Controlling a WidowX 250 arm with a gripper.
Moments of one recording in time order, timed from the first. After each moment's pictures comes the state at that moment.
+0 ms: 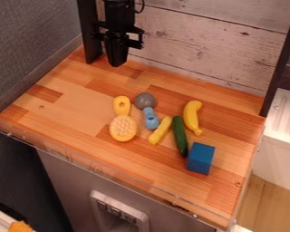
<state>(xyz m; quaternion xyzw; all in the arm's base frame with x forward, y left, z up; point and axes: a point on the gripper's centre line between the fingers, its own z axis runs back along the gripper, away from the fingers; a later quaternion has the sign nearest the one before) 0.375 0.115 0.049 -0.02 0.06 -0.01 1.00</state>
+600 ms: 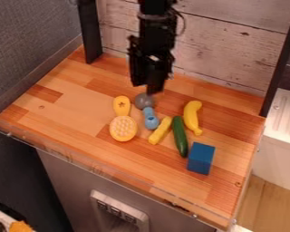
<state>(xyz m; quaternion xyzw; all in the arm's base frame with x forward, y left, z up) 0.331 0.019 0.063 -0.01 0.06 -0.24 0.97</state>
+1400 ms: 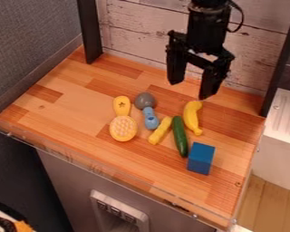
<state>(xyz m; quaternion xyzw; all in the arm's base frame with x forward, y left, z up) 0.336 -0.045 0.088 -0.01 0.05 -0.13 0.99</state>
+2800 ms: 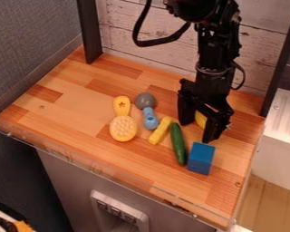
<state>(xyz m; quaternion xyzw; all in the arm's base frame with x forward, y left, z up) 0.337 -0.064 0.008 -0.02 0.04 -0.22 0.97</state>
